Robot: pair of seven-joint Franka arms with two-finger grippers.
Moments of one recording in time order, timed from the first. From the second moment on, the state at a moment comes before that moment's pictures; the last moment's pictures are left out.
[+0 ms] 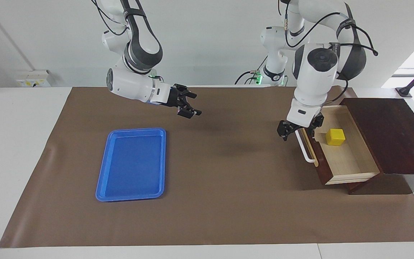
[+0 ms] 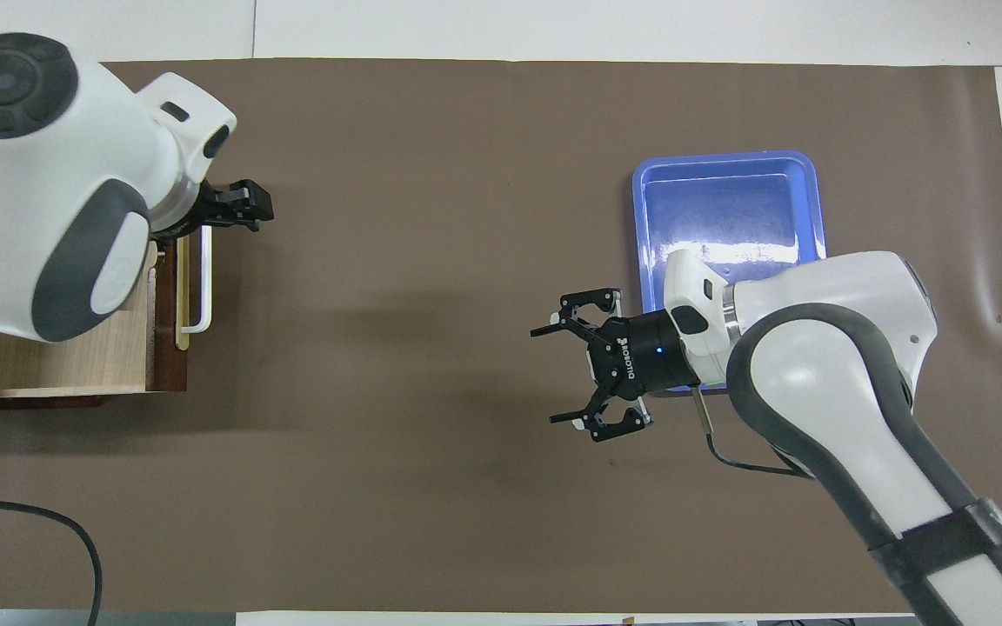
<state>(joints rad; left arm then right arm) -0.23 0.19 -0.03 -1.60 0.13 1.81 -0.51 0.37 -0.01 -0.04 -2.16 1.12 1.98 -2.01</state>
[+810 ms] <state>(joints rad) 0.01 0.10 -0.01 -1.81 0.13 1.96 -1.06 0.42 0.14 -0.04 -2.02 1.20 1.98 -2.01</state>
